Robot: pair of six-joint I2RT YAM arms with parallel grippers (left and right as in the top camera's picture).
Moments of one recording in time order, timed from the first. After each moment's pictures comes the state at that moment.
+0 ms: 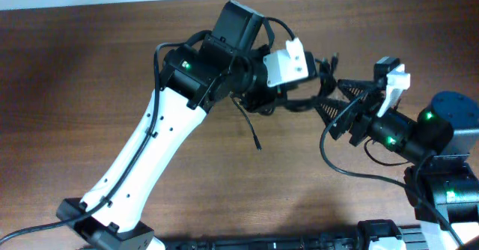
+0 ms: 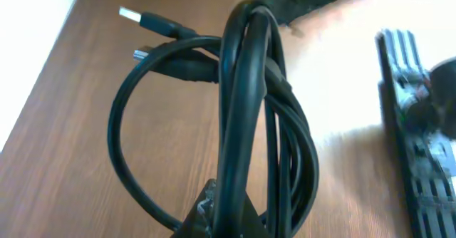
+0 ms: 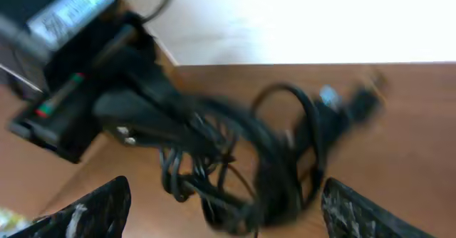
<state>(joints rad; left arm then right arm) -0.63 1.71 1.91 -1.05 0.54 0.66 -0.01 0.81 0.96 -0.48 -0.73 0.27</state>
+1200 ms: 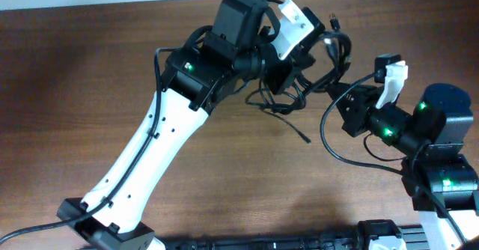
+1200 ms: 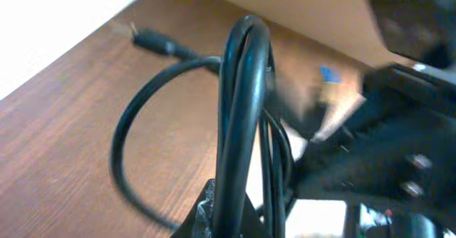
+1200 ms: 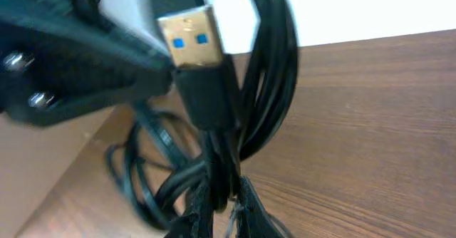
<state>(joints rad) -0.65 1.71 1.91 -0.80 0.54 0.13 -0.01 0.85 0.96 -0.50 -0.67 0.26</state>
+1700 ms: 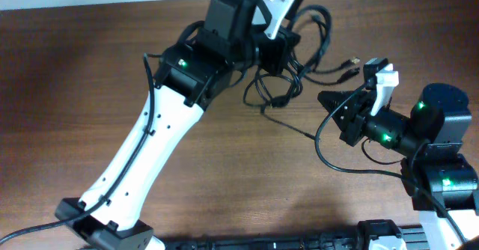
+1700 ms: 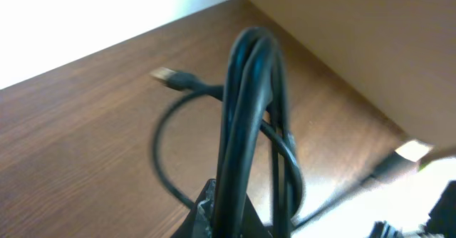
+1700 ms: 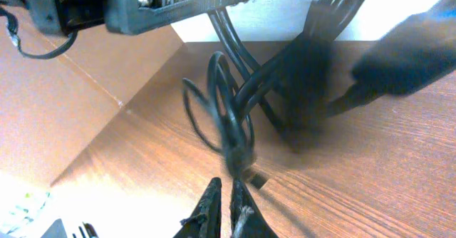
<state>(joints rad) -0.60 1.71 1.91 -0.74 0.36 -0.14 -0.01 0.86 0.96 -0.53 -0.81 0.18</state>
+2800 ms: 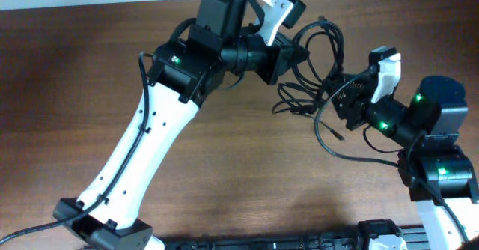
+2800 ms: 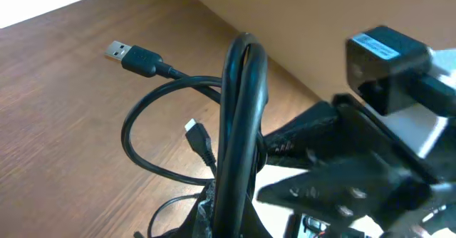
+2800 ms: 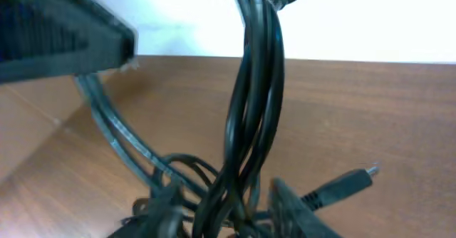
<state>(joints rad) -0.58 1.71 1.91 -0.78 0.68 -0.11 -0.01 0.91 0.96 -0.45 -0.62 0.14</state>
